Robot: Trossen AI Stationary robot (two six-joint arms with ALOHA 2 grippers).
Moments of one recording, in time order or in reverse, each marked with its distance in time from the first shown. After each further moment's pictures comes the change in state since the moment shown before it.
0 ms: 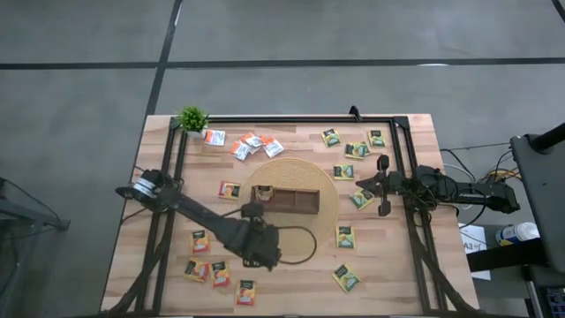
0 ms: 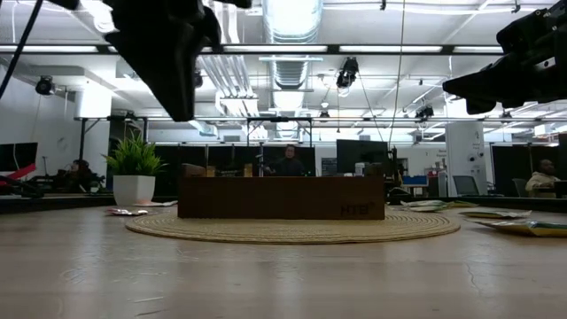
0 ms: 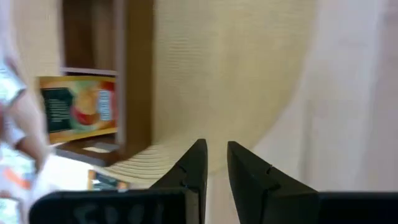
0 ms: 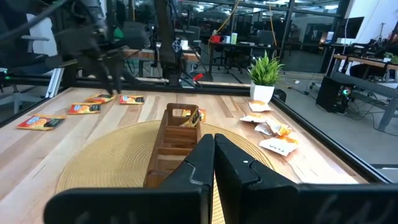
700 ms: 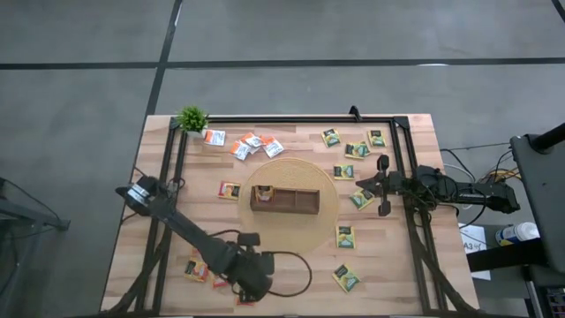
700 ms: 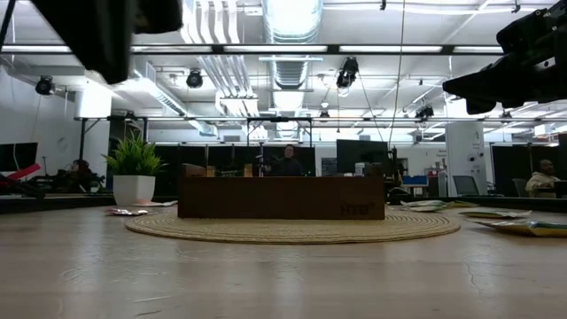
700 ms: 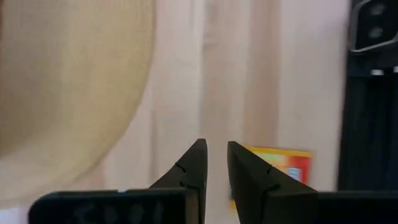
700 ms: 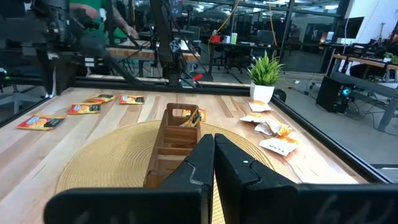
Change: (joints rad) left arm -0.158 0.000 -0.008 0.236 0.183 -0.225; right arm 0.000 0.000 0.000 0.000 0.000 0.000
